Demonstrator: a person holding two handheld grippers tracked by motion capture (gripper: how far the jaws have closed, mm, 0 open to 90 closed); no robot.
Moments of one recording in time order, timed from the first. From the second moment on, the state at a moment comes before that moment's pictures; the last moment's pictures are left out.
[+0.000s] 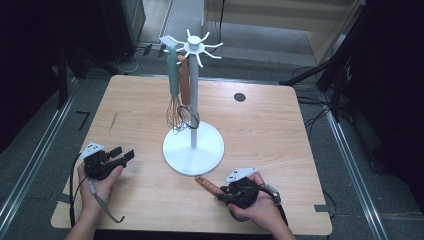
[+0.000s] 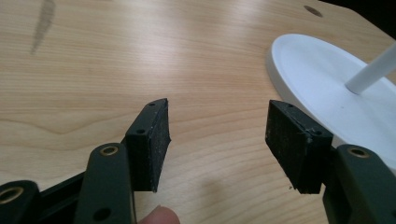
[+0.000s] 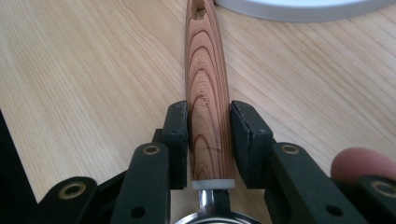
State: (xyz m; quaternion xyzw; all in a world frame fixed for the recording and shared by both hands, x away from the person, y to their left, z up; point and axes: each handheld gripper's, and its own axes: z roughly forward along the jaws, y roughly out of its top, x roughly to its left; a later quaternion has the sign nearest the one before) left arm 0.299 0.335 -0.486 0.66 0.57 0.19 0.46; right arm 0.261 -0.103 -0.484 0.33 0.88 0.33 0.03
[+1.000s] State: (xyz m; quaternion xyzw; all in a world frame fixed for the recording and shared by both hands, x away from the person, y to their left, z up) left arm 0.300 0.351 -0.485 0.63 0.58 0.23 0.47; right arm 0.305 -0.169 -0.481 0.51 0.81 0.28 0.09
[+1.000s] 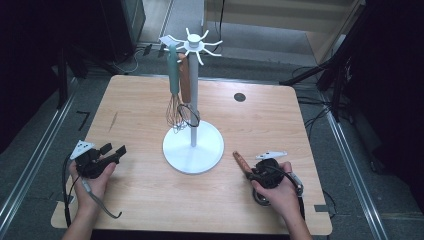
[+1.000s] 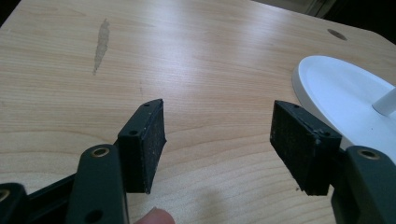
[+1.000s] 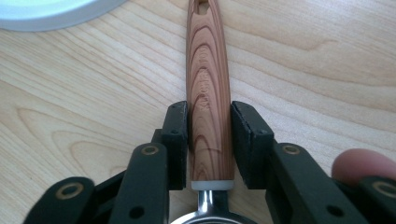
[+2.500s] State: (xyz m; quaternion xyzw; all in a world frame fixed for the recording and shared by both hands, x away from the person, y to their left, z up) left arm 0.302 0.339 -0.484 0.66 0.57 0.26 0.42; right arm 0.324 -0.145 -0.468 0.53 0.84 0.14 0.08
